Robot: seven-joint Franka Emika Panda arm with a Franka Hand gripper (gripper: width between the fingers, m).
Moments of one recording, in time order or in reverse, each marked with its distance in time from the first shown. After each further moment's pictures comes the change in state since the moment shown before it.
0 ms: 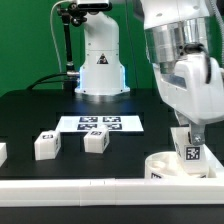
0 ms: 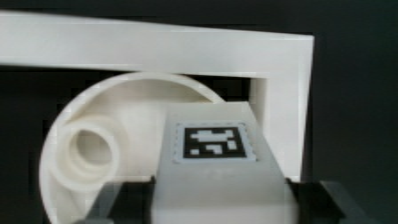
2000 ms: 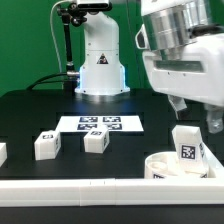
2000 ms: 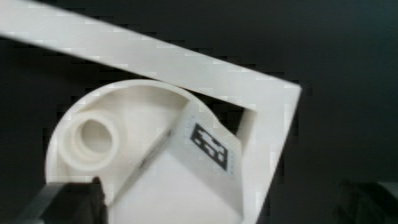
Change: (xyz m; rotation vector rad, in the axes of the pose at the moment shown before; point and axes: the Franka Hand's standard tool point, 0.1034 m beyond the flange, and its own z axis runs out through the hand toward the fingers) arm -0.013 -0.005 -0.024 -0.082 -0.053 -0.514
